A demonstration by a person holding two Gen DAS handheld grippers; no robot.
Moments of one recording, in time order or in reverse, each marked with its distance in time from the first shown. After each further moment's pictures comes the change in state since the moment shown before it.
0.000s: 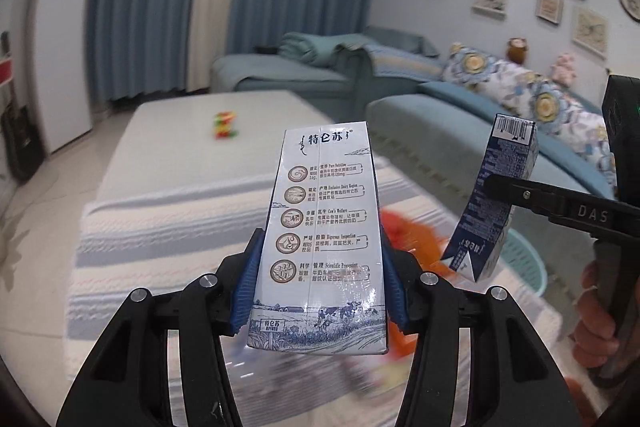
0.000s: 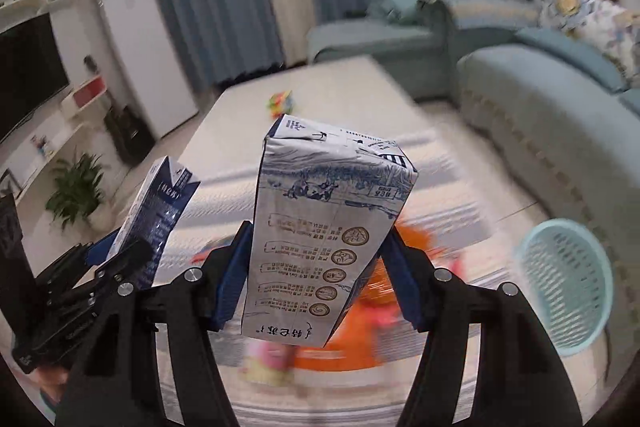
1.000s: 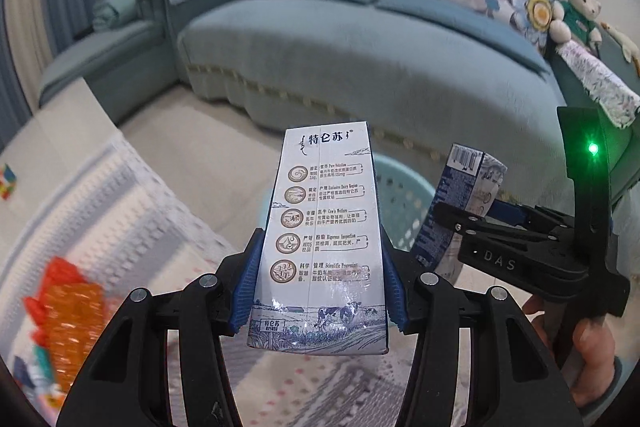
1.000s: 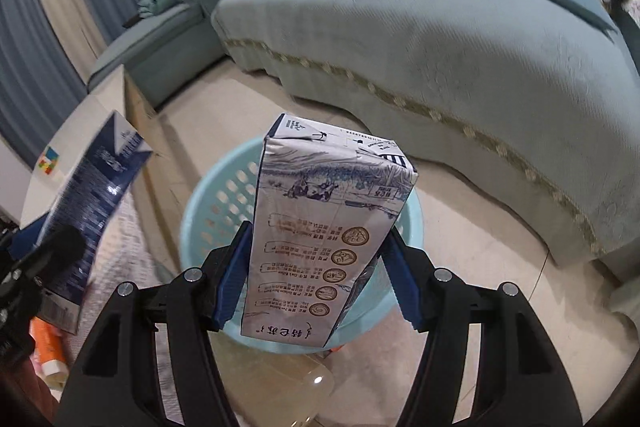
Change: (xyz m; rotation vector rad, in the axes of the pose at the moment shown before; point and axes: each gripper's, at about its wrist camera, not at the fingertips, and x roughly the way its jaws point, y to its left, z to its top) left arm 0.229 -0.347 -0.043 0.371 0.374 -0.327; right arm -0.011 -0.359 -0.112 0.477 0.144 -0.466
